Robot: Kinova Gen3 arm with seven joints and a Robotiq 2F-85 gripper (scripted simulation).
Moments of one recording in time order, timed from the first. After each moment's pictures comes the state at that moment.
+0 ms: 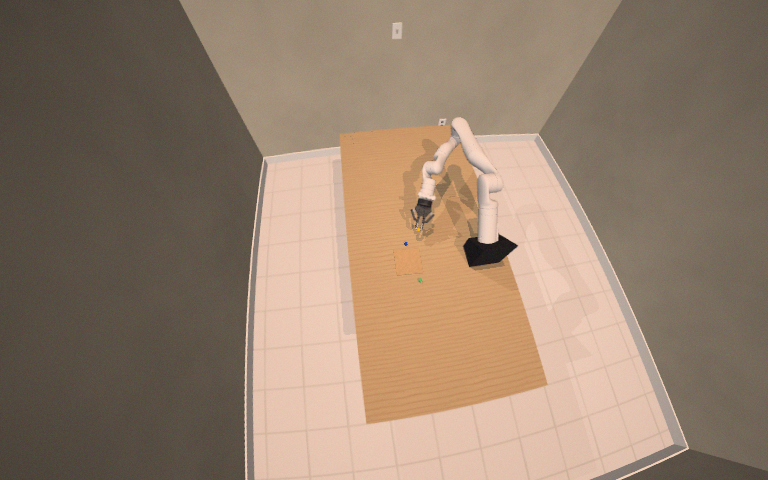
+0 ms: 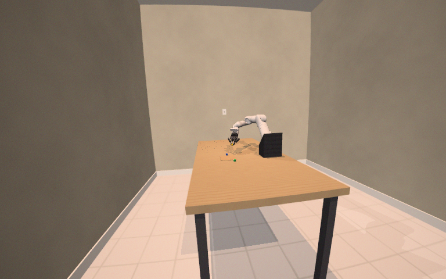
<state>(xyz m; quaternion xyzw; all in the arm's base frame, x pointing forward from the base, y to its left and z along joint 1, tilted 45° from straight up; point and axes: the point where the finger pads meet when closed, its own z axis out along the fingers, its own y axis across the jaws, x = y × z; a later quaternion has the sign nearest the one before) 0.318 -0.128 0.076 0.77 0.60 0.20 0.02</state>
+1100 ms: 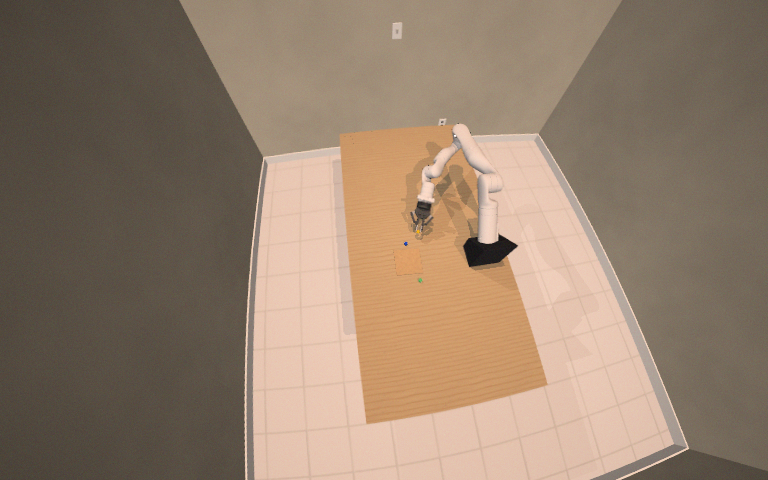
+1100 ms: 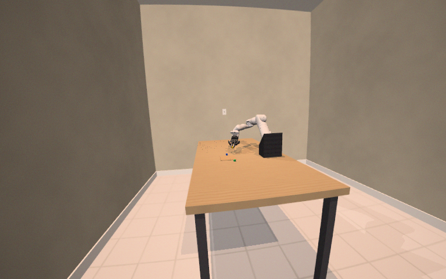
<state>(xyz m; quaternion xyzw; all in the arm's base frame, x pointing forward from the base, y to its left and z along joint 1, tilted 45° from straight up) 0.315 -0.150 0.056 0.78 0.59 0.21 0.01</state>
